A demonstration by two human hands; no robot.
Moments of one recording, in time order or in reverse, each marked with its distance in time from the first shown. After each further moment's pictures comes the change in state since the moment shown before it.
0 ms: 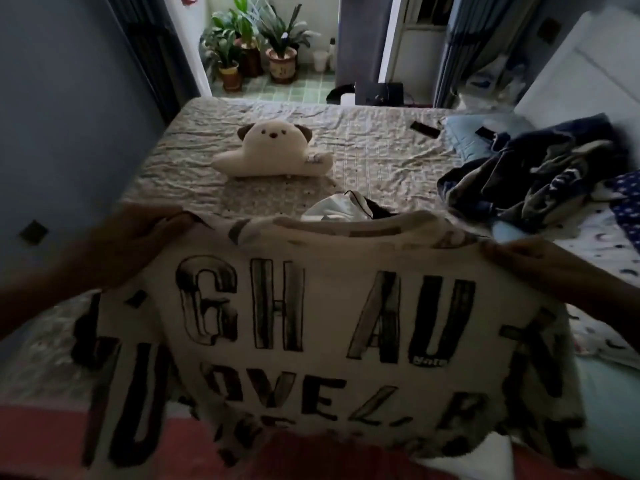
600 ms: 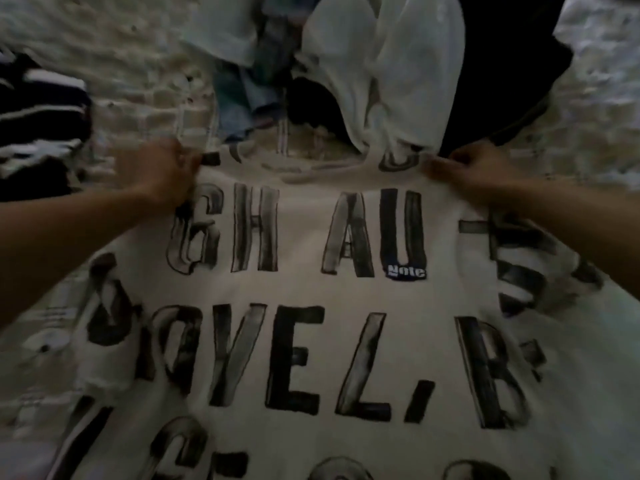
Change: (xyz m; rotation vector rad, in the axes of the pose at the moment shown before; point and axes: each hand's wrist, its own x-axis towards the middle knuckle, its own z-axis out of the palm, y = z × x) left_hand 0.143 -0.325 0.493 0.526 -0.030 -0.442; right_hand 0.358 0.341 0.313 -0.195 0.160 0.057
